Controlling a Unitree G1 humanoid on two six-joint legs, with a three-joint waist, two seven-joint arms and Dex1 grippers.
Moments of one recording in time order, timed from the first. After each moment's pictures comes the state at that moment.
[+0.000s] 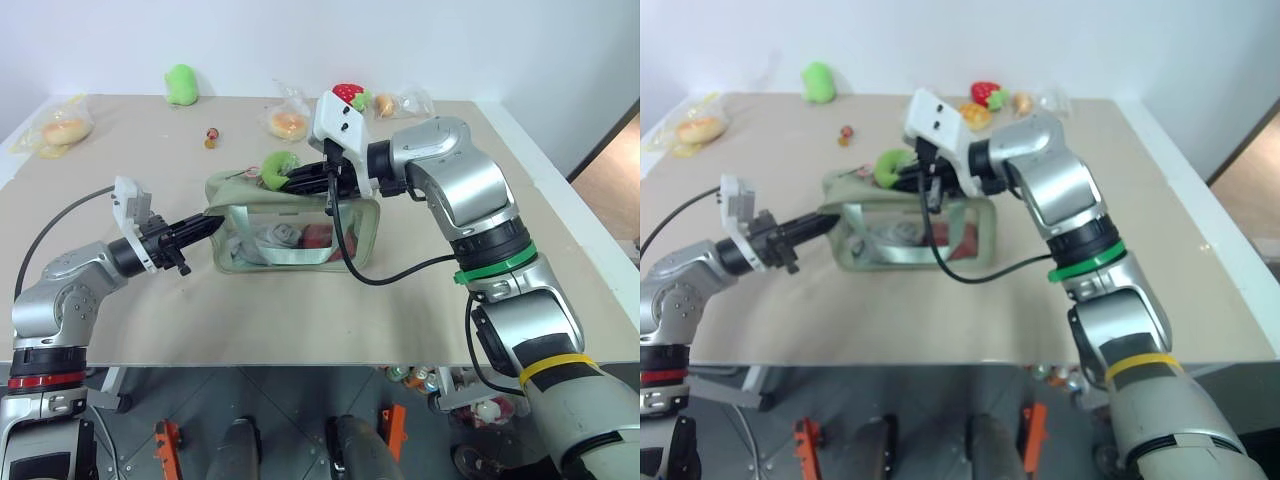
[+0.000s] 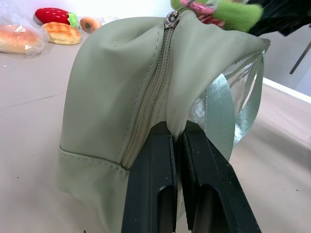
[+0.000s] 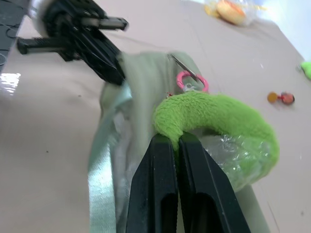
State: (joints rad) left arm -0.48 0.64 0.24 0.10 -0.67 0.55 -0.98; right arm -1.24 -0.42 0.30 0.31 0.14 0.54 1.11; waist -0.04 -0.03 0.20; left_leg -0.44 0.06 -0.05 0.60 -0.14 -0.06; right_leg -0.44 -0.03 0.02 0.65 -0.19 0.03
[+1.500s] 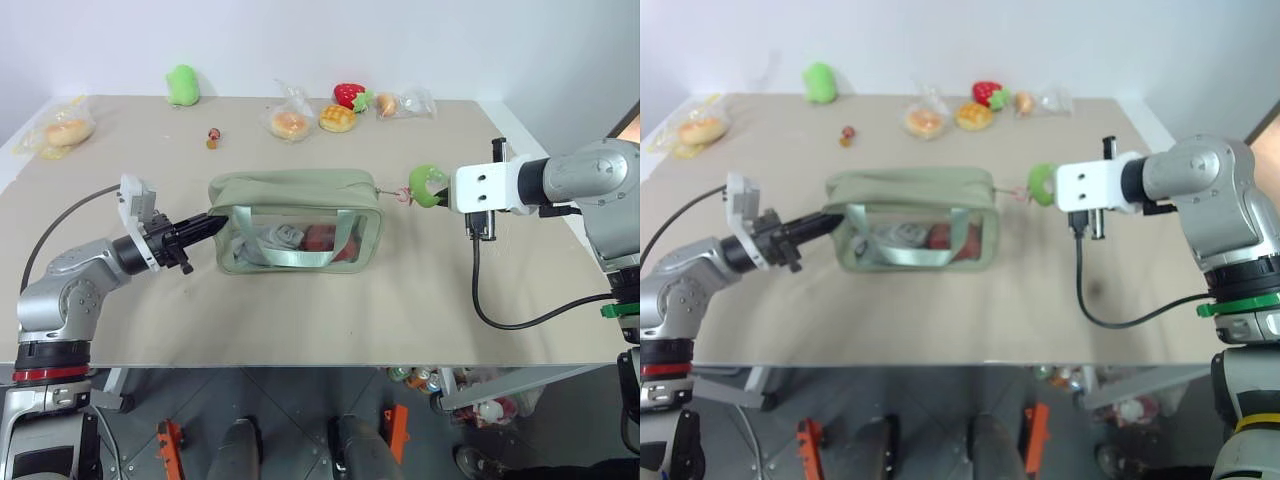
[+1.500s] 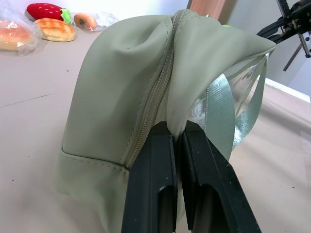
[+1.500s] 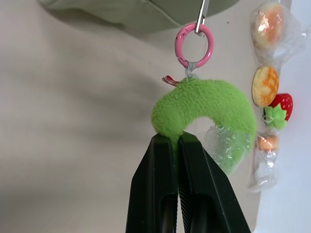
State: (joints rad) left arm -0.51 0.63 0.22 0.13 -0.65 0.55 -1.01; right arm -0.91 -0.99 0.26 0.24 -0.22 -0.13 1.19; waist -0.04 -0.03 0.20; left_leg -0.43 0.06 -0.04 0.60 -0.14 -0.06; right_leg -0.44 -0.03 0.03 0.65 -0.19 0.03
